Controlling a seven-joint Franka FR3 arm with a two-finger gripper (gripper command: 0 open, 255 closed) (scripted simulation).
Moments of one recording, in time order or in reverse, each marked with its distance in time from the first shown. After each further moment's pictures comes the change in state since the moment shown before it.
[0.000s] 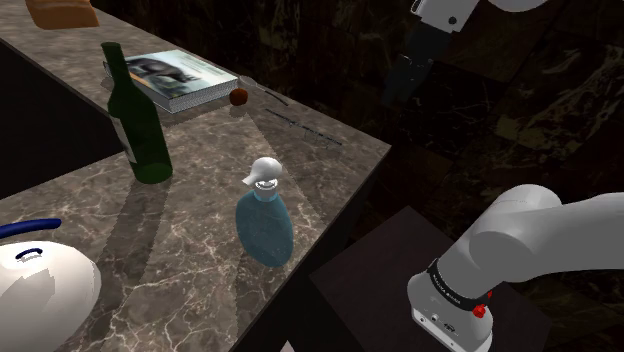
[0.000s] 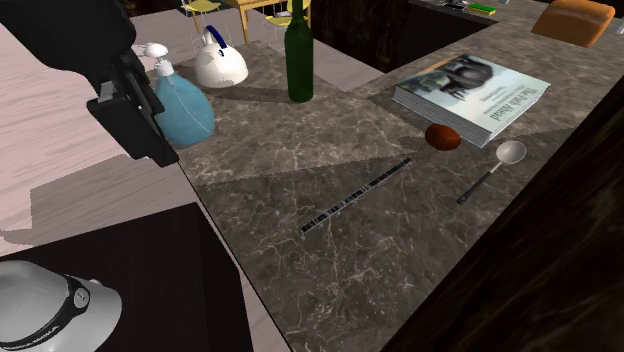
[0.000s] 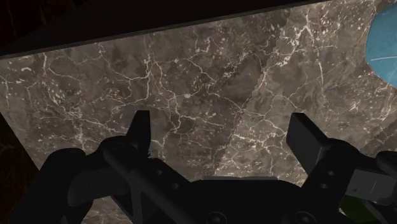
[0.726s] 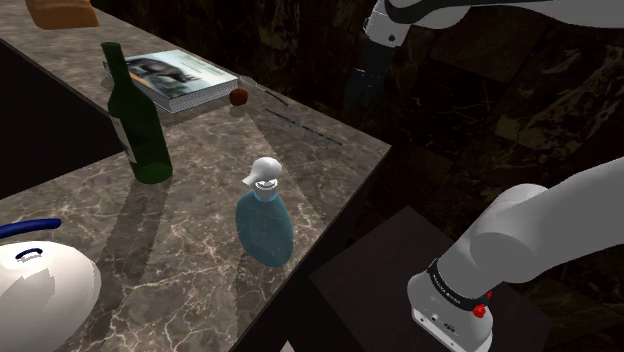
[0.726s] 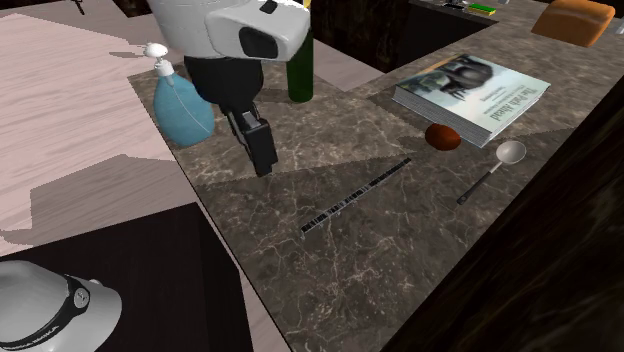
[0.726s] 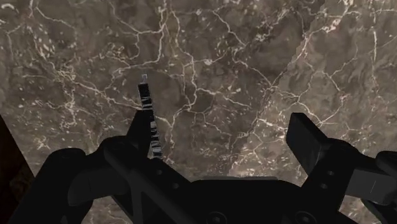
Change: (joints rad) arm 0.023 0.342 0.001 0.114 -0.024 0.191 -0.052
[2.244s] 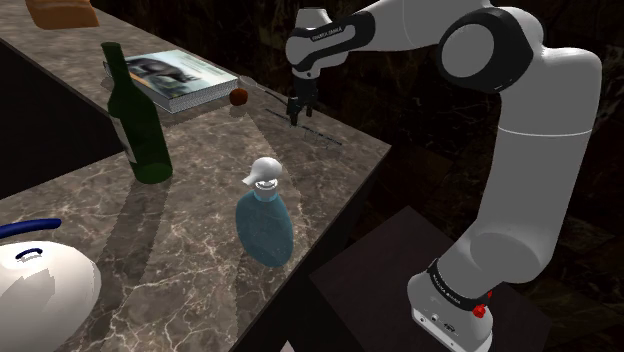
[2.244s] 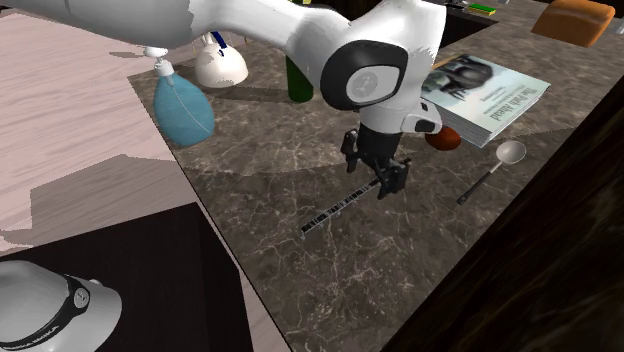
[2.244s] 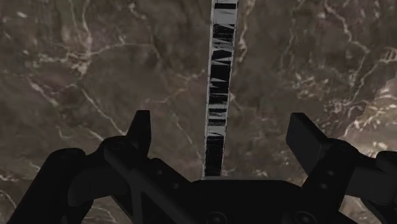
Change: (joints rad) arm 0.014 0.845 0.006 0.618 -0.059 0.149 -0.084
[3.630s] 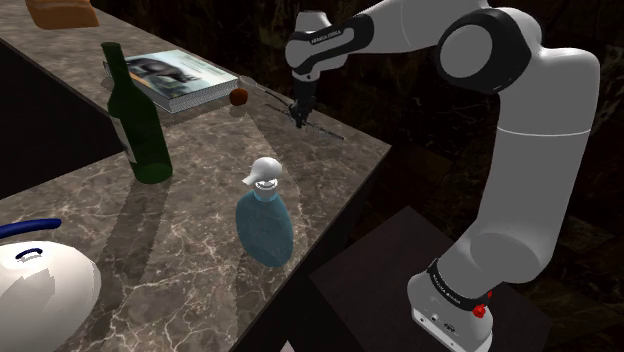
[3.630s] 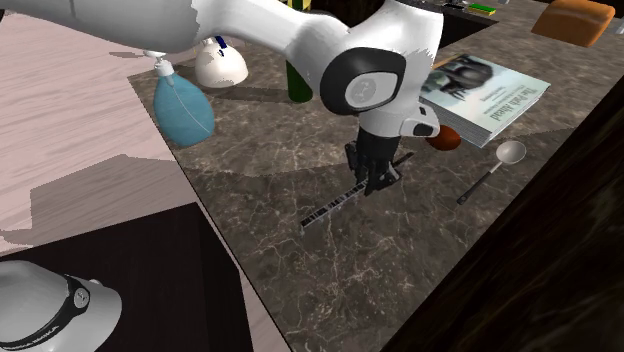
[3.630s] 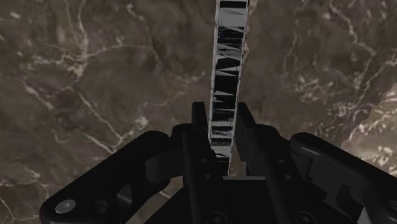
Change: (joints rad) arm 0.000 0.006 0.000 -0.011 0.000 0.017 0.000
